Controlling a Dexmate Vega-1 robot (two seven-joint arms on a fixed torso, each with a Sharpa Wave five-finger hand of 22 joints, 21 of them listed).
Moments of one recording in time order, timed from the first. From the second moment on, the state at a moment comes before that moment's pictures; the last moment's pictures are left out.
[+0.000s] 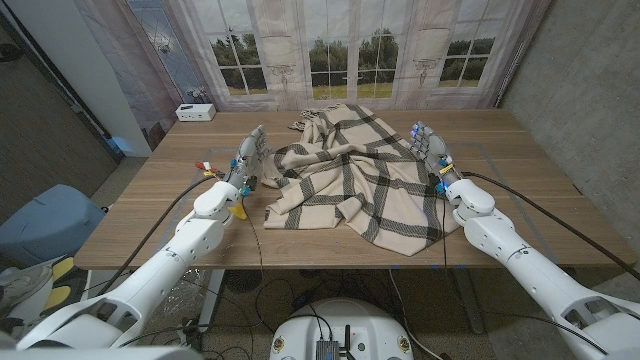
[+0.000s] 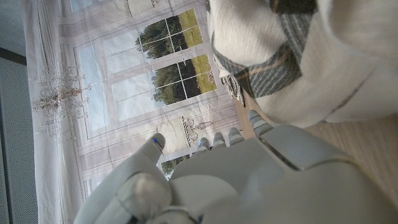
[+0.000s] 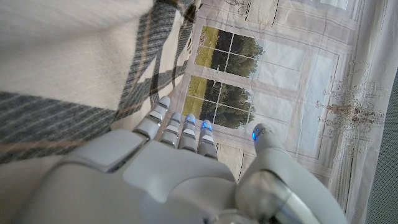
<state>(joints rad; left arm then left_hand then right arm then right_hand) 0.83 0.52 0.38 -1.31 -0.64 -0.28 -0.02 0.12 0.12 0.50 0.15 0.25 -0.16 -0.05 0.18 0.17 -0.17 0.00 0.19 0.18 -0.16 0.09 0.18 0.17 -0.10 0.18 0.29 0.19 -0.84 -0.51 -0.37 -1.29 0.65 0.29 0.03 0.22 0.11 0.37 -0.03 0.20 0.13 0.03 0.19 0.18 0.14 0.08 0.22 0.19 0.08 0.07 0.20 0.18 0.23 0.06 0.20 0.17</state>
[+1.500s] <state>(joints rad) 0.97 0.92 0.36 -1.86 -0.32 0.19 0.19 0.14 0.12 0.51 0.11 0.24 -0.10 -0.06 0.19 0.17 -0.11 0.01 0.22 0.18 -0.09 0.11 0.19 0.17 -0.09 0.21 0.28 0.19 -0.82 -0.47 -0.39 -1.23 0.65 0.33 0.07 0.24 0.11 0.38 -0.05 0.20 0.15 0.02 0.19 0.18 0.16 0.09 0.22 0.19 0.09 0.08 0.20 0.18 0.23 0.06 0.20 0.17</state>
